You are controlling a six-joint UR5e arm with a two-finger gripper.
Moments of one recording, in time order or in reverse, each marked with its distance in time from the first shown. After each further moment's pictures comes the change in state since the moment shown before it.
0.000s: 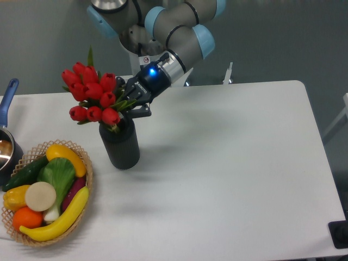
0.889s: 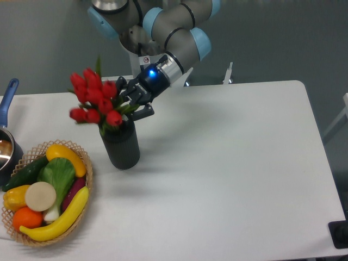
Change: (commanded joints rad) arm 0.051 0.003 -0.069 -0.002 0.003 0.069
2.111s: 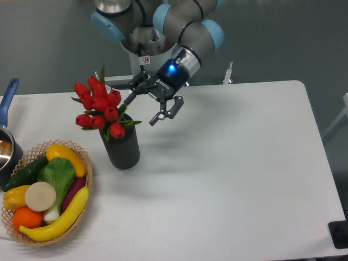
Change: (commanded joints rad) arm 0.199 0.031 0.005 -0.002 0.000 -0.002
